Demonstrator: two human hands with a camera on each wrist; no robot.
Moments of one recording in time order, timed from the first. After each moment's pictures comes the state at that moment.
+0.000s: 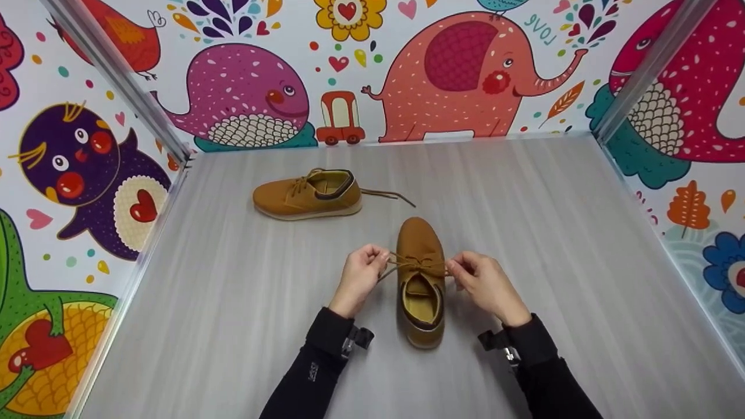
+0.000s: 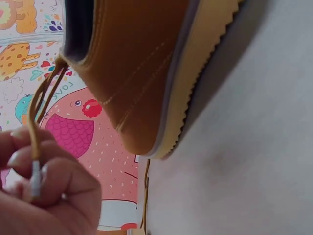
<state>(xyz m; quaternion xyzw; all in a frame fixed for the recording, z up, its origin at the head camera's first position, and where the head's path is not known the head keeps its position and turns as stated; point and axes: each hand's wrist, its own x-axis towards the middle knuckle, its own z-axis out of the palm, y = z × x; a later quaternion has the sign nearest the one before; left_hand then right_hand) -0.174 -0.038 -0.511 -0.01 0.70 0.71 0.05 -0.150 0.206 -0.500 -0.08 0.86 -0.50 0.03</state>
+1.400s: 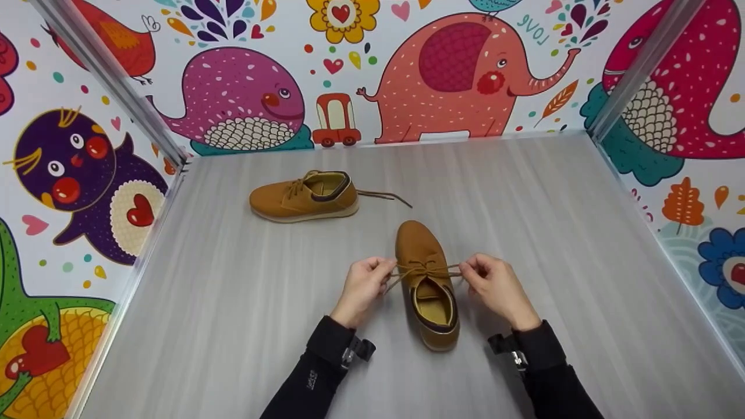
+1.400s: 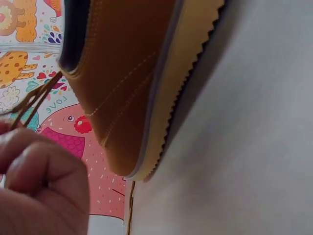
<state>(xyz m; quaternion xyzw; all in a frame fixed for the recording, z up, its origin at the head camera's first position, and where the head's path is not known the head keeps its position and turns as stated) -0.161 -0.031 -0.520 -0.03 0.62 0.77 0.13 -0.144 0.229 -0.510 -0.05 0.86 -0.51 0.01</state>
